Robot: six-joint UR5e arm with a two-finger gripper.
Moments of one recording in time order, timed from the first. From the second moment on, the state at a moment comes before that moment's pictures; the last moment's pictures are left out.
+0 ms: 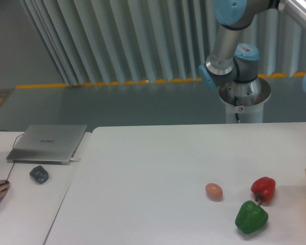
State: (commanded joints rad) arm 2.66 -2.06 -1.40 -1.04 1.65 1.83
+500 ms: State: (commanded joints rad) arm 2.66 -2.12 -1.38 -0.98 1.70 1.81
